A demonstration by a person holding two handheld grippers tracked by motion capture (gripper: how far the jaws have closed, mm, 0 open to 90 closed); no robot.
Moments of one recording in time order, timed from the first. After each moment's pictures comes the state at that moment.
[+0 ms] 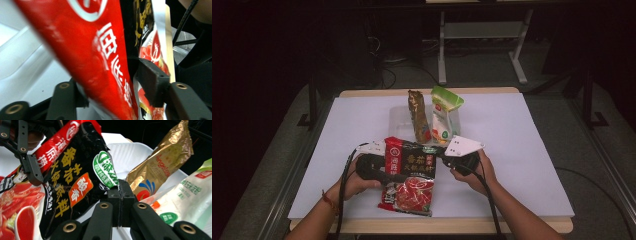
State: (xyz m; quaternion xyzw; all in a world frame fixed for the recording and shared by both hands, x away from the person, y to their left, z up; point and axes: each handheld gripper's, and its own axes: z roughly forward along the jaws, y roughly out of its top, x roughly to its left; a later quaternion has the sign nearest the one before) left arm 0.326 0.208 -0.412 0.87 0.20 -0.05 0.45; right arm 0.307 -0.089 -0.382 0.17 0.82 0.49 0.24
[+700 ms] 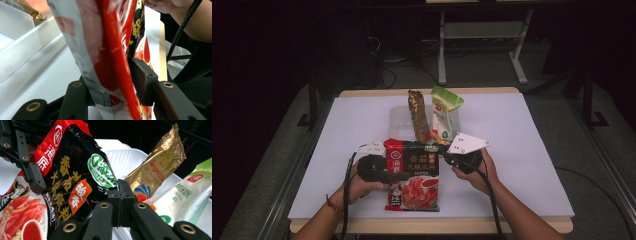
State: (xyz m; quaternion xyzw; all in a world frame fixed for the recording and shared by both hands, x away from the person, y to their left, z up) left arm 0.318 0.202 -0.412 0.84 0.23 -0.05 0.49; right arm 0.307 -0.095 -0.375 0.17 0.81 0.50 0.24
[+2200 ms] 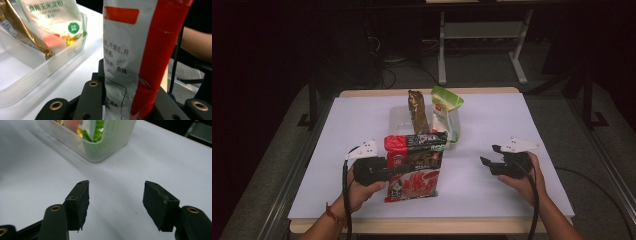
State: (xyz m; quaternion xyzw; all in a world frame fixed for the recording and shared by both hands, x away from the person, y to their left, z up) left arm 0.285 0.198 -0.375 0.79 0.25 0.03 0.55; right arm 0.310 -0.225 -0.421 0.36 0.80 0.42 0.22
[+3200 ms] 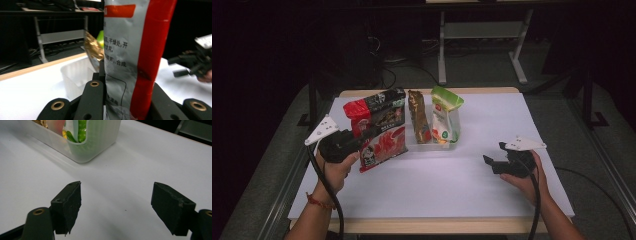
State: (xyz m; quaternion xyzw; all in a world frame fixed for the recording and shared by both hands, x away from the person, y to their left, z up) left arm 0.309 0.259 -0.325 0.69 0.35 0.21 0.59; right arm 0.313 -0.232 -0.424 0.39 0.79 0.42 0.23
